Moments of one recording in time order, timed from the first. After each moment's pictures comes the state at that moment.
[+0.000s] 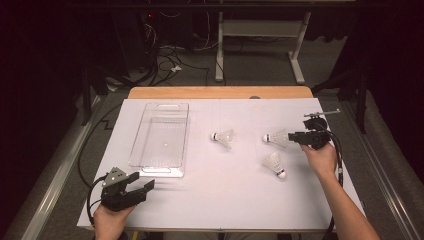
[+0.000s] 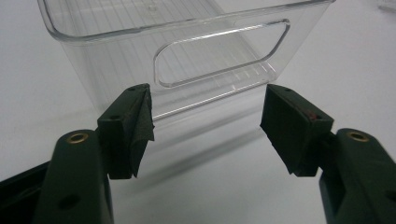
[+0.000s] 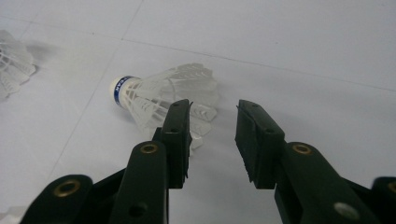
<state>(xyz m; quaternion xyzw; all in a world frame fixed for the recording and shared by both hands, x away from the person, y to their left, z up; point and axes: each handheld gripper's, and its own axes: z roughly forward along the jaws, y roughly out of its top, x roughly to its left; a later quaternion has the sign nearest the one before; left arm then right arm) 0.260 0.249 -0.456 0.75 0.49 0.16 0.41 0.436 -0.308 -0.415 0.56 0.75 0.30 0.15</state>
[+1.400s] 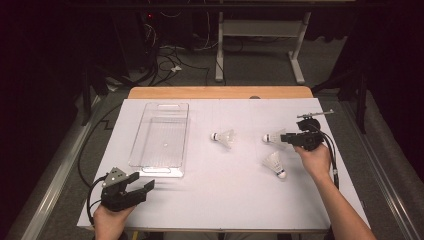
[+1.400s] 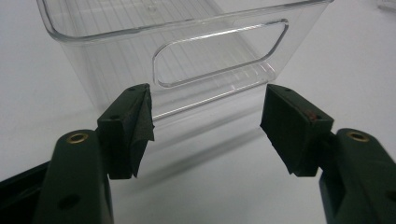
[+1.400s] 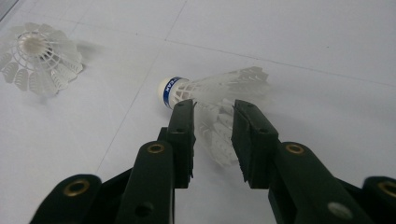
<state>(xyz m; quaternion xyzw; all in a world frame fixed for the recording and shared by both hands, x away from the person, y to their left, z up) 0.260 0.249 -0.456 0.75 0.49 0.16 0.41 0.434 -0.288 -0.415 0.55 0.76 0.32 0.12</state>
